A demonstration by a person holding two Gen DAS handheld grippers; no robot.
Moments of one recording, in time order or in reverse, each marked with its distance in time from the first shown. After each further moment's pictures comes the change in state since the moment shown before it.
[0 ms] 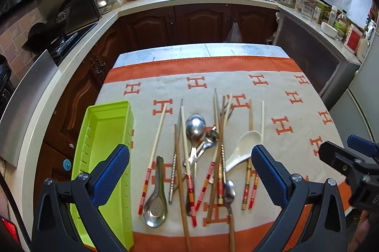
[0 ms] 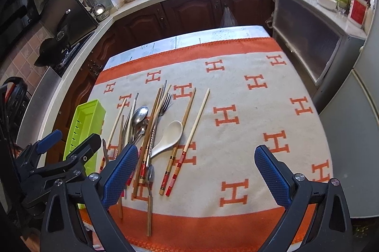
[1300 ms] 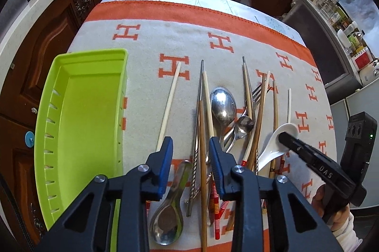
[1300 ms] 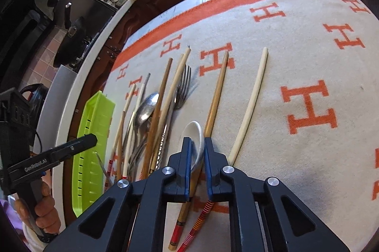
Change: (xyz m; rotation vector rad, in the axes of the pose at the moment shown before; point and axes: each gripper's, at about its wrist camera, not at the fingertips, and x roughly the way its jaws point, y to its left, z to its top) left arm 0.116 0.080 0.004 -0.183 0.321 -0.218; right arm 0.221 0.008 0.017 0.076 0.132 0.354
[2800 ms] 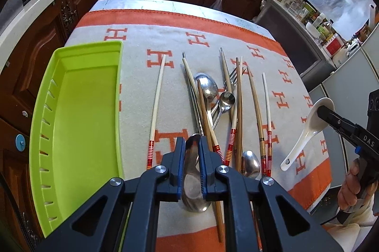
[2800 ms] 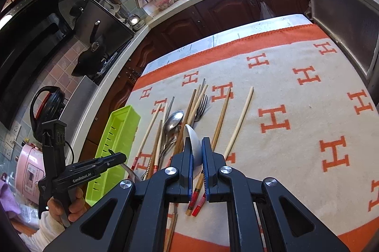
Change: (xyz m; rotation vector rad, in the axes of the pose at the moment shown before) left arm -0.021 0.015 -0.051 0.120 -0.120 -0.130; right arm -0.144 0.022 -0.043 -0.089 -0.173 0.009
